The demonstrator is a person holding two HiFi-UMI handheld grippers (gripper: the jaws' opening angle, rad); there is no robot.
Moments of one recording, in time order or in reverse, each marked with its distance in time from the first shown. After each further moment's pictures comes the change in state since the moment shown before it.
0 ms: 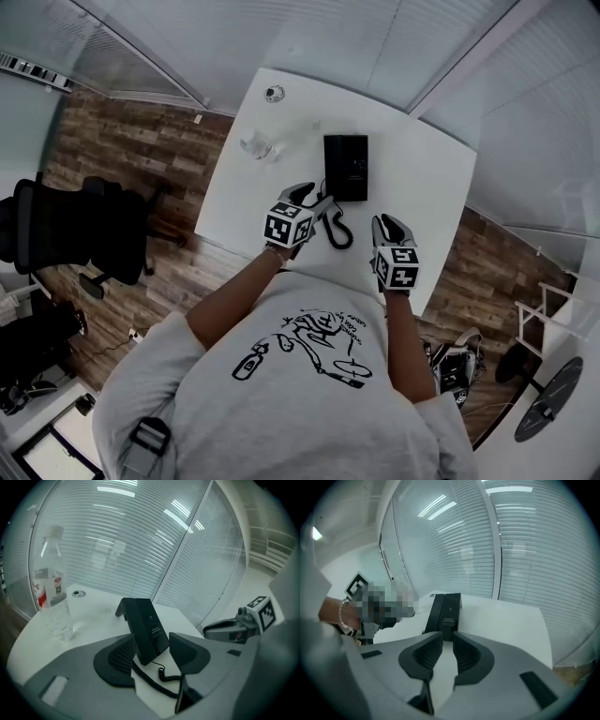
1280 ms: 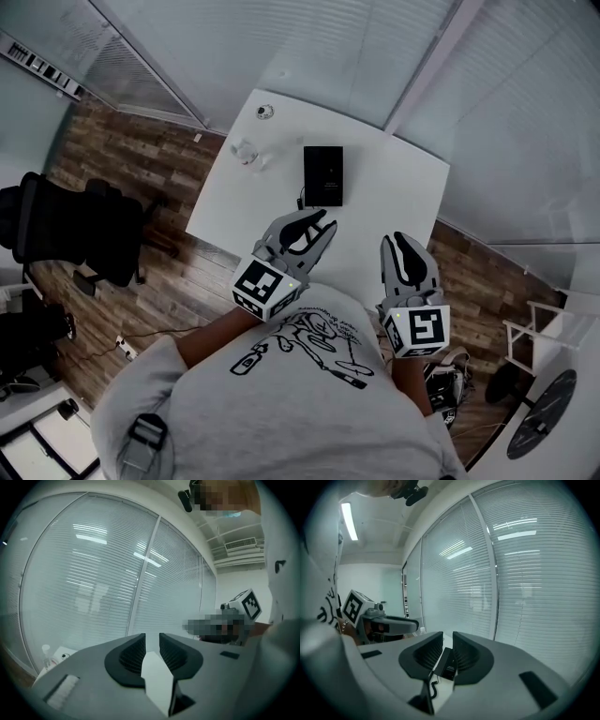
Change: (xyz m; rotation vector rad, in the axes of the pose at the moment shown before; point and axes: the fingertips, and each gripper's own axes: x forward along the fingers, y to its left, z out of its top) left arm -0.166 -0.212 0.136 0.267 -0.439 -0.097; right arm -0.239 0.040 0.156 -0.207 -0.443 0.035
